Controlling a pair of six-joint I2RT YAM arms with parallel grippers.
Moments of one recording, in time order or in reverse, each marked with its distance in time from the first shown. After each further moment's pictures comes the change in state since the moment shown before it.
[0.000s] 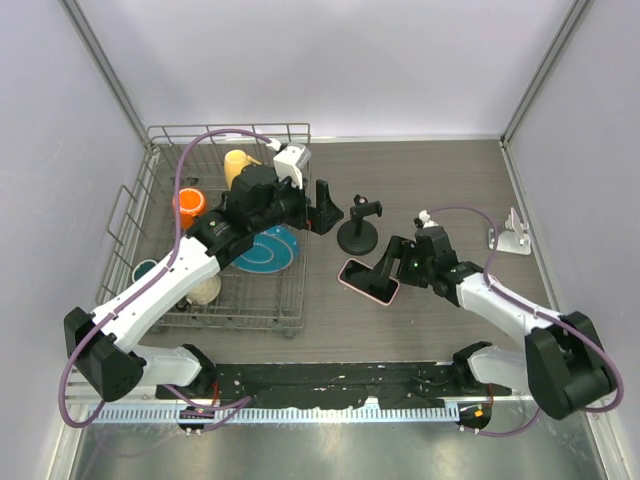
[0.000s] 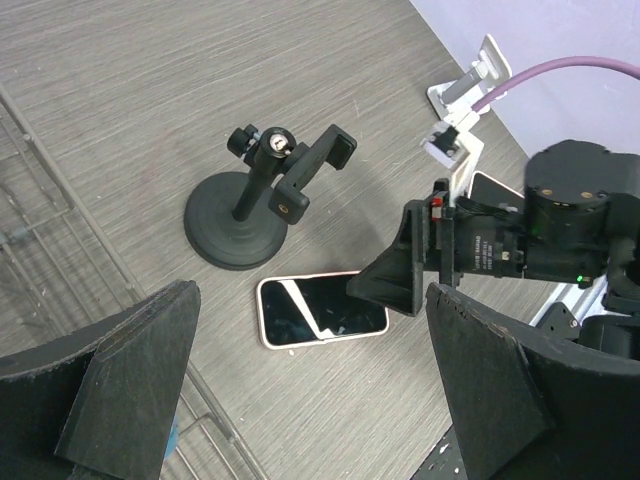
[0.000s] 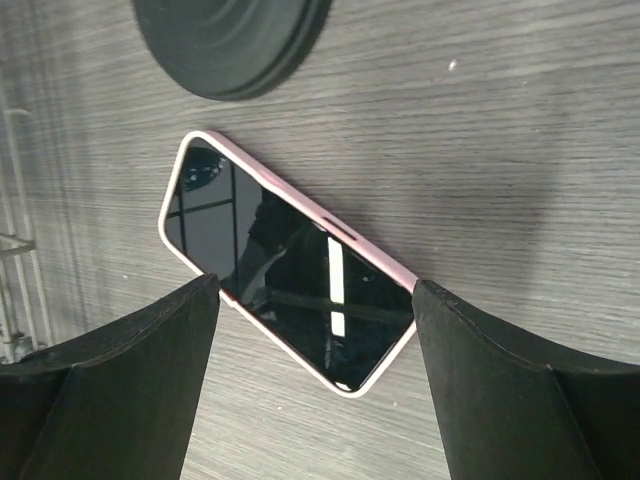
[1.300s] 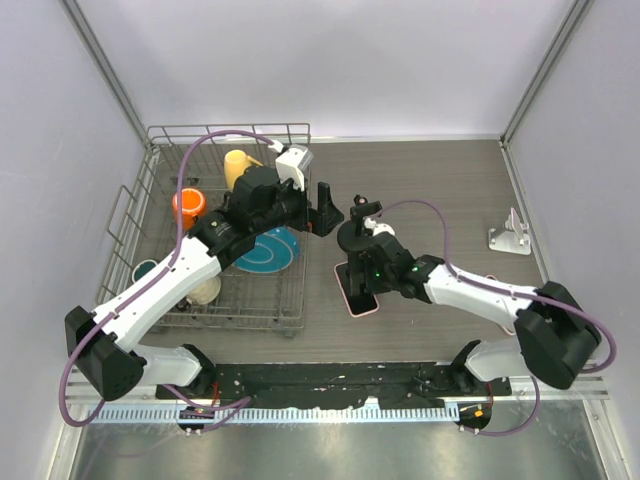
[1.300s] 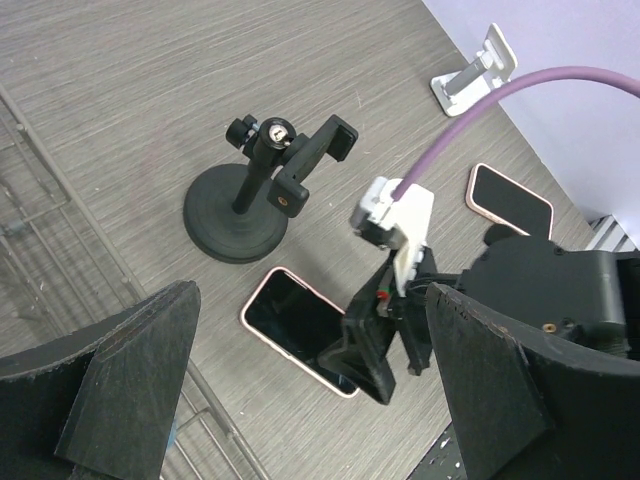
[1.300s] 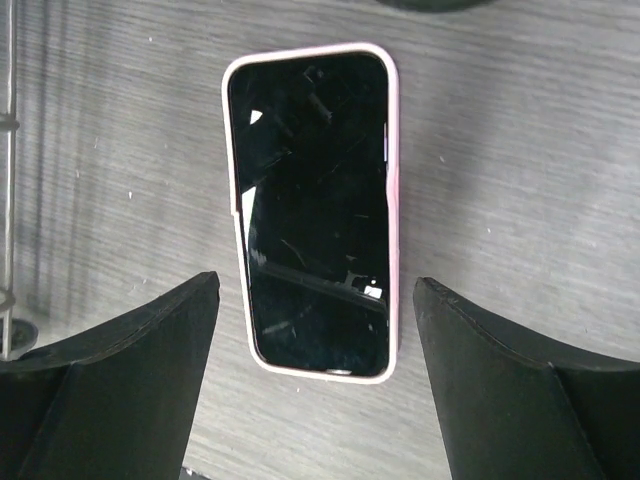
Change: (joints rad) left arm -0.010 0.006 0.000 -0.014 -0.008 0.002; right arm 0.341 0.145 0.163 -0.145 0.190 -0.071
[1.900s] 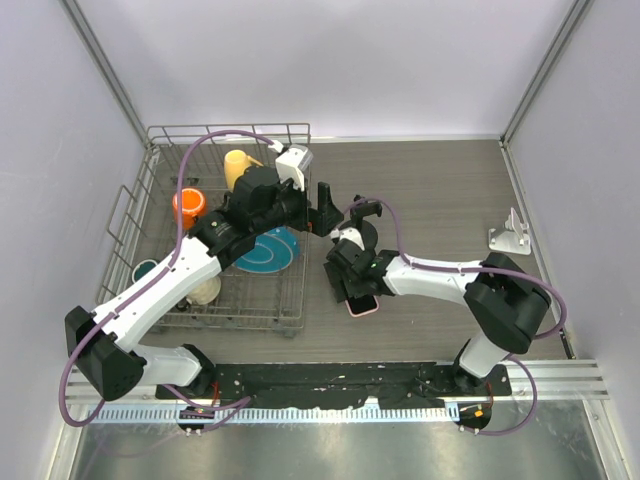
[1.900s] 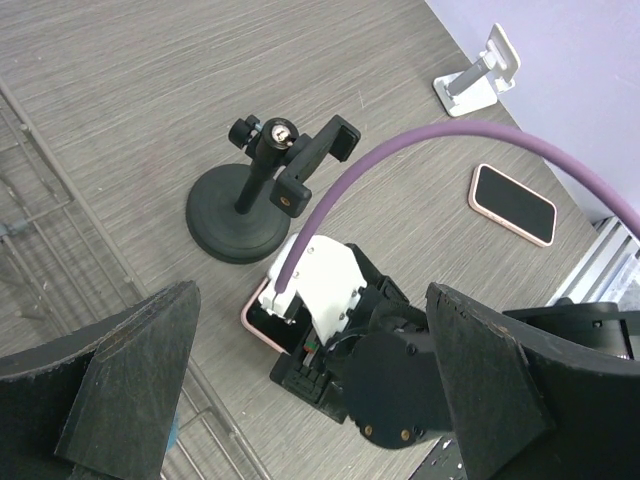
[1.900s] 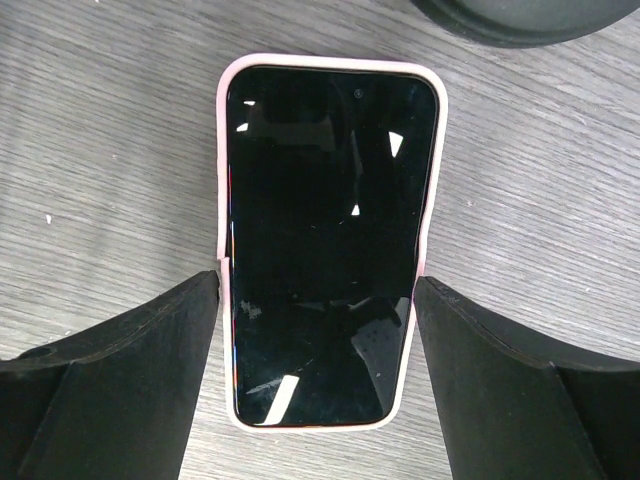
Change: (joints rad) left arm -0.001 0.000 0.000 -0.001 -0.007 0.003; right arm 0.148 0.314 0.217 -0.105 0.202 -0.103
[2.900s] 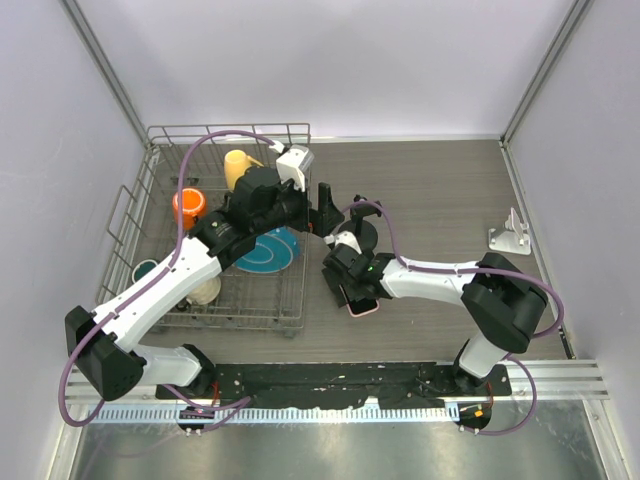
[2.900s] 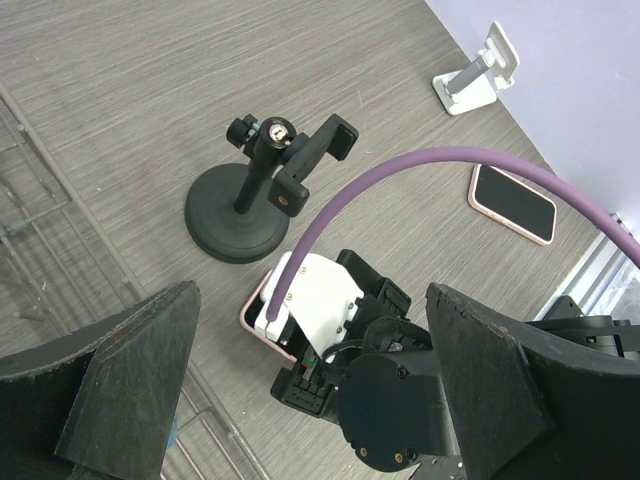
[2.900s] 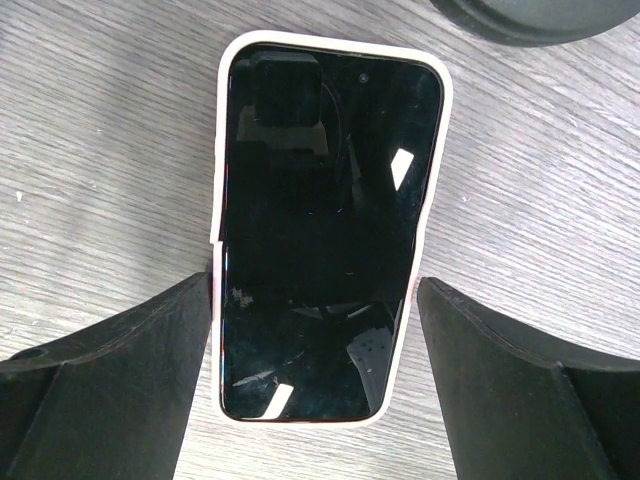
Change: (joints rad) left arm -0.005 0.000 0.000 0.000 -0.001 0.003; right arm 0.034 0.020 0.008 -0.027 0.068 -0.069
